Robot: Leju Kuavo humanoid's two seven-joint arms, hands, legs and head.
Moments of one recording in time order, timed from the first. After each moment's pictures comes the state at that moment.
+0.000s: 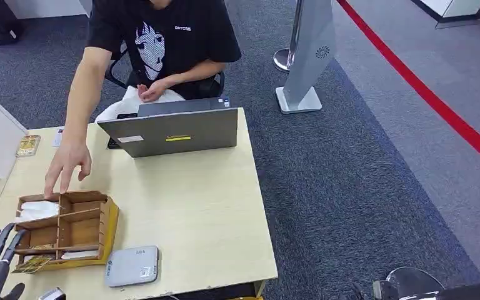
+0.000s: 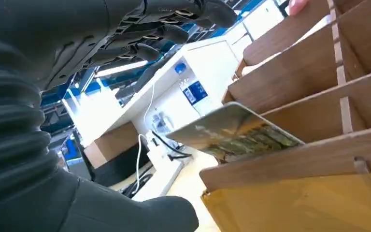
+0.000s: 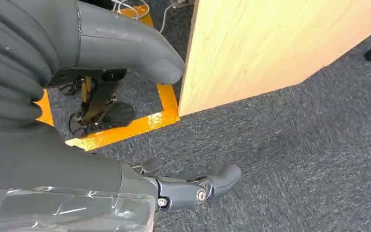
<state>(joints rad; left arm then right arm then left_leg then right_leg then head) 0.31 0.37 0.10 -1.60 -1.35 0.14 -0.17 0.27 0.30 -0.65 -1.24 0.15 0.34 -0.12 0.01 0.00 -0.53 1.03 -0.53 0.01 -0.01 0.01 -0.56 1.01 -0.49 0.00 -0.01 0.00</state>
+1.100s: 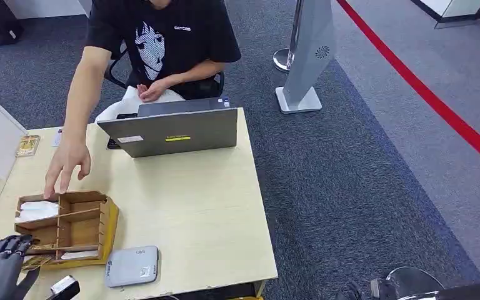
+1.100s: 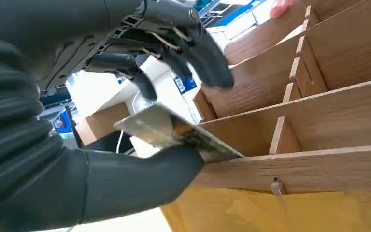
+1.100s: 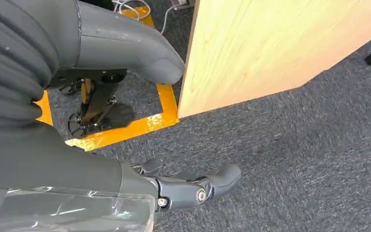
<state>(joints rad) 0.23 0.27 0.11 -1.51 -1.33 0.17 -0.23 0.27 0.30 -0.63 -1.24 0.16 0.34 -0.12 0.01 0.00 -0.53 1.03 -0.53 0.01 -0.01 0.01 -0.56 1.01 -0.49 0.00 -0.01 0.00</state>
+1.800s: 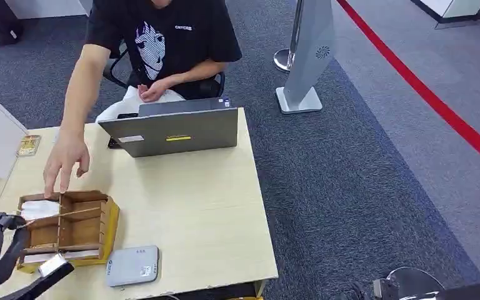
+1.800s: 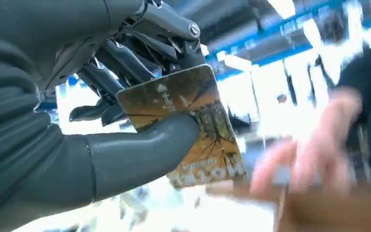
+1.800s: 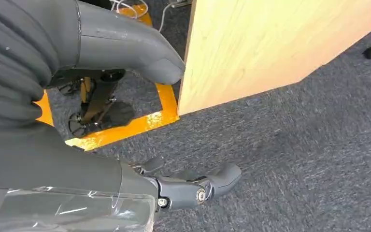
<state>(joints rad) 0.16 0.27 0.10 -1.81 -1.22 0.15 -0.26 0.27 0.30 -0.63 -1.26 0.15 0.32 -0.09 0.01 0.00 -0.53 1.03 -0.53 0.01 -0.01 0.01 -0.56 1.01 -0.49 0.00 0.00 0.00</state>
